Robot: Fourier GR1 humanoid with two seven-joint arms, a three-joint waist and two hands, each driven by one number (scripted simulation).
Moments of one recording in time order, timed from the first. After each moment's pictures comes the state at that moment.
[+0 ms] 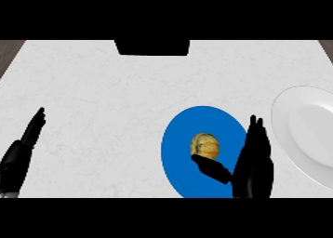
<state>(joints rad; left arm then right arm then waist) 0.05 0.62 -0.25 -1.45 0.18 0.33 -0.17 0.03 0.00 0.47 -1.79 1.21 -0.35 1.06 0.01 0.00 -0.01</state>
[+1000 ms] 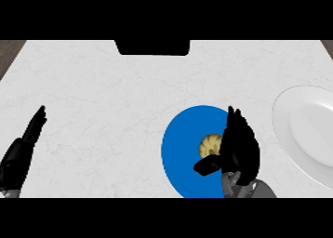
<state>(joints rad) 0.04 0.59 -0.23 -1.44 0.15 0.31 -0.16 -0.20 -0.01 0.46 -1.72 0.99 0.05 1.23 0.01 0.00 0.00</state>
